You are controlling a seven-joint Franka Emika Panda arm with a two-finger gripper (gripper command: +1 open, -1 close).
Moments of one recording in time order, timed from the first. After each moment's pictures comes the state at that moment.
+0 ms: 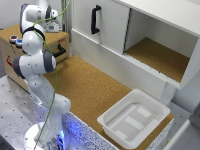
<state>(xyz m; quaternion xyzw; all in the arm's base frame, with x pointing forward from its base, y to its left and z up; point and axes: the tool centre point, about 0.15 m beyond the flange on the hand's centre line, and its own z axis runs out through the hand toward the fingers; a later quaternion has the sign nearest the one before) 0.307 0.433 0.504 -0.89 -0.44 -0.11 0.07</state>
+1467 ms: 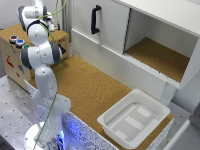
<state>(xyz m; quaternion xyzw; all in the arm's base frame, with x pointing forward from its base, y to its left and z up) 0.315 0.464 0.463 -0.88 -0.46 -0.09 0.01</state>
